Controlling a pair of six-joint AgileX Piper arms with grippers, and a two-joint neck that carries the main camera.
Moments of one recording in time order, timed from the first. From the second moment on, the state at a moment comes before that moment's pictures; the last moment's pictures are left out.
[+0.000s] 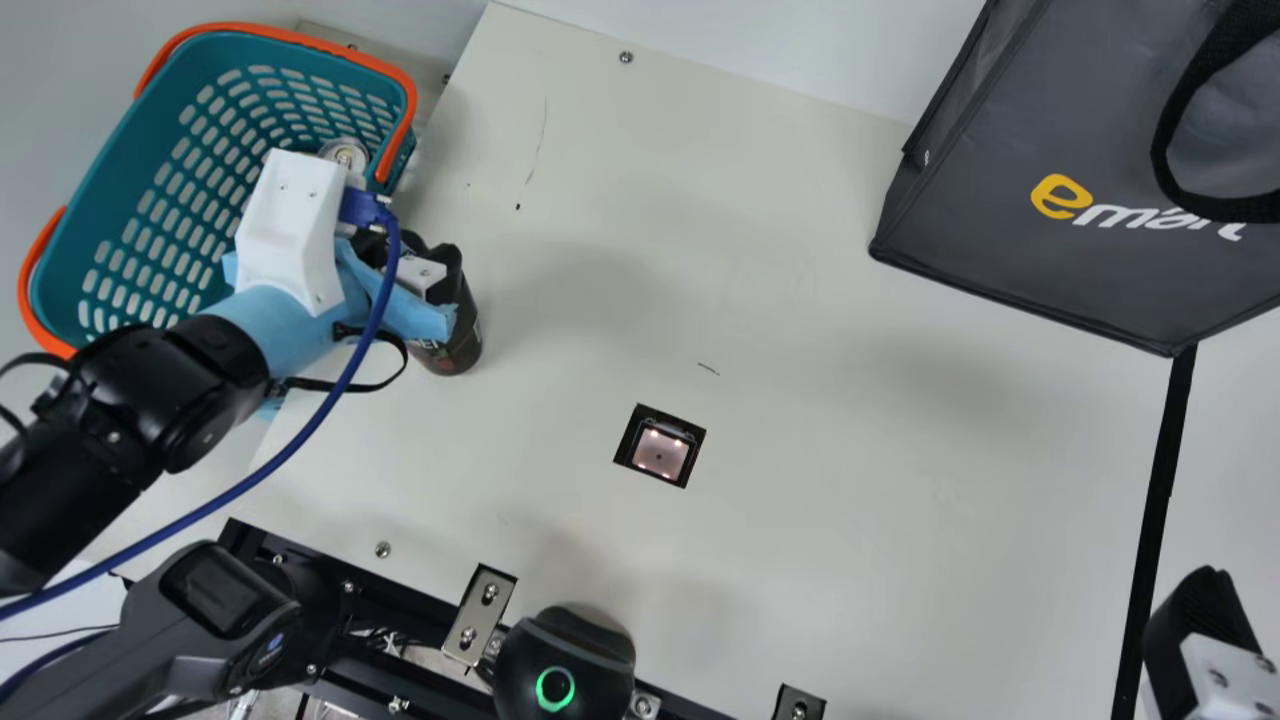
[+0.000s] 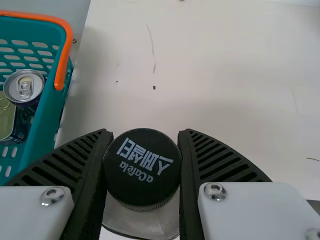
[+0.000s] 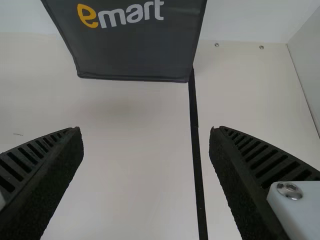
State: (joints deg) left arm -14.8 55.8 -35.1 14.7 29.6 -27.6; right arm 0.7 42.6 -69.8 -0.8 69.5 -2.3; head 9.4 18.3
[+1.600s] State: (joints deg) left arm -26.4 56.6 -37.5 33.4 36.6 -53.6; right arm 0.7 42.6 -69.8 -0.8 69.5 -2.3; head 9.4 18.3
